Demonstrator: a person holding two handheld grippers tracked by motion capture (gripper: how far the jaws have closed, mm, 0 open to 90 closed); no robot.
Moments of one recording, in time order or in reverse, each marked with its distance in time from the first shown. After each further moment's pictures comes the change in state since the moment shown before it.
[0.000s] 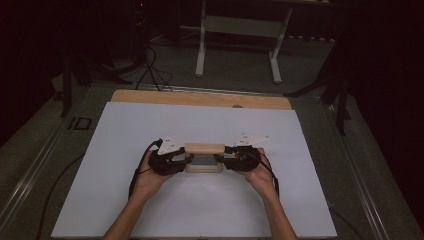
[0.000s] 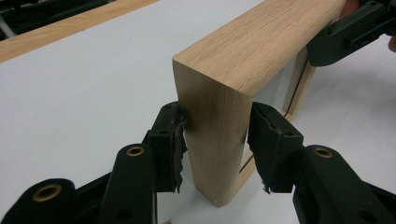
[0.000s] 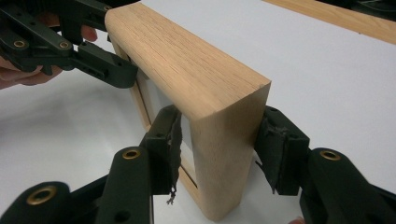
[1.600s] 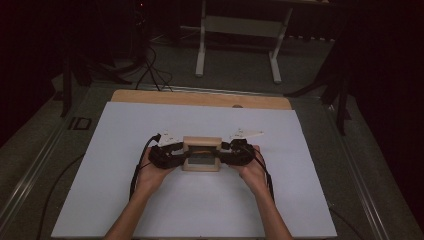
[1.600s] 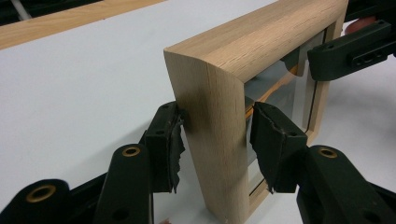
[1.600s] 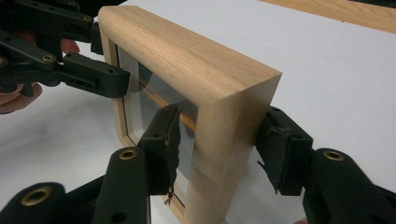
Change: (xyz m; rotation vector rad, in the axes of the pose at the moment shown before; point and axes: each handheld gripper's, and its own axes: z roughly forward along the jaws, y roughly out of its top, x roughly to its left) left arm 0.015 0.004 0.011 0.011 0.040 -0.096; right arm -0.006 0.008 0.020 0.014 -0.061 0.106
